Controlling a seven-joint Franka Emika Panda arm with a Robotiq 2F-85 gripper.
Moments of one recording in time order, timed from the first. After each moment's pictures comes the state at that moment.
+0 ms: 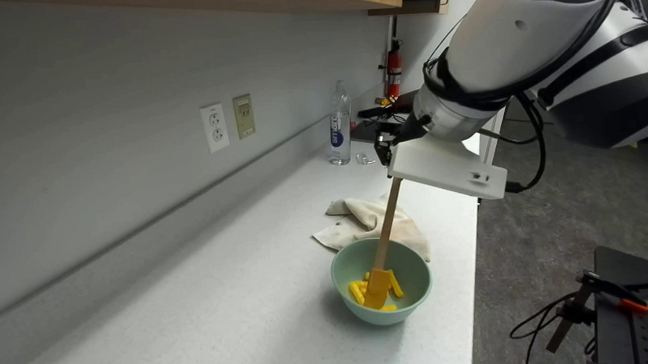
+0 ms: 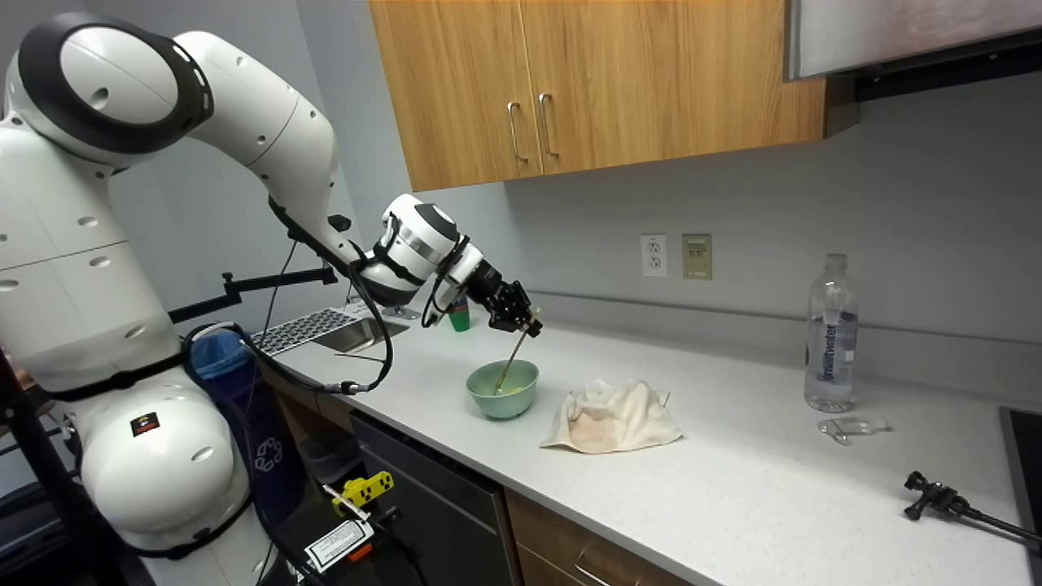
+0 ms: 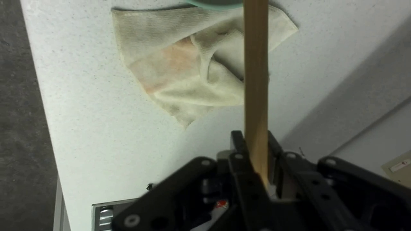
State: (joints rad) arm 0.16 -0.05 0.15 -2.38 -1.03 2.53 2.18
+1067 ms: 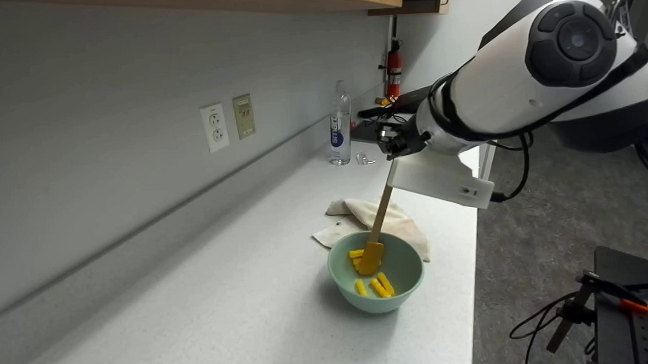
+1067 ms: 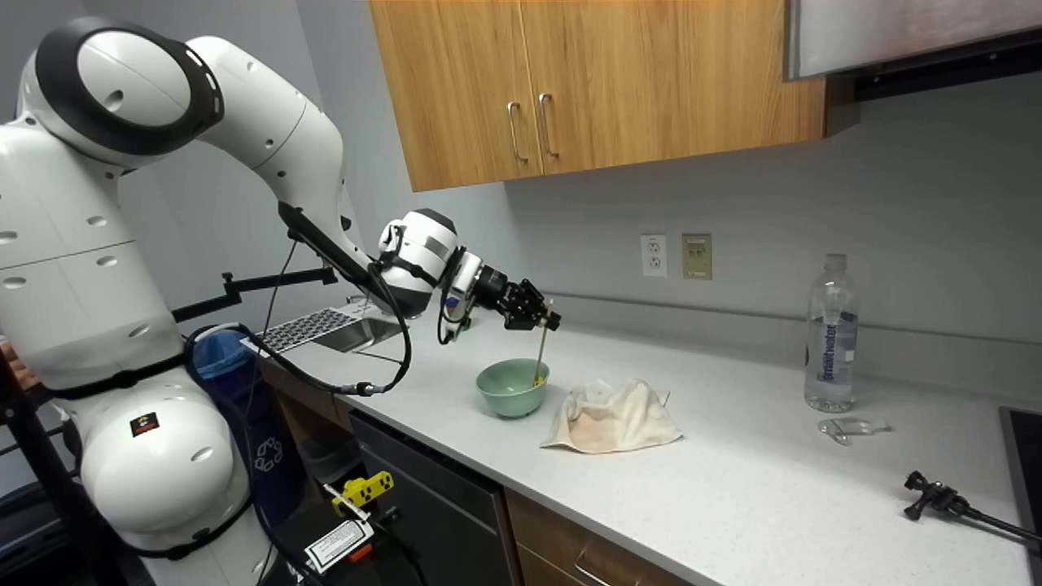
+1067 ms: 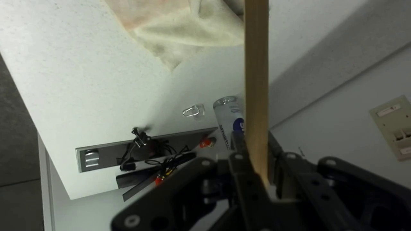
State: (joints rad) arm 0.16 -0.03 0.16 -2.38 -1.43 2.40 2.48
